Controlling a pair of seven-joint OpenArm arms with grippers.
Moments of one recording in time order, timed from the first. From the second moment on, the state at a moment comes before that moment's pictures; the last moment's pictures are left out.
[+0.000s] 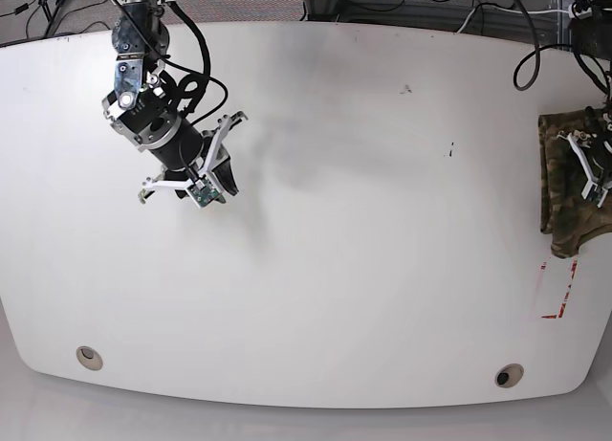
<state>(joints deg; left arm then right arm) 3.0 -42.6 -6.7 57.9 -1.7 -32.2 13.0 -10.2 10.4 5.1 112.7 6.8 37.5 -43.5</state>
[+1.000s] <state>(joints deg) -0.3 -27.6 -18.2 79.0 5.3 -39.2 18.6 -12.5 10.5 5.5 96.7 -5.5 29.4 -13.7</state>
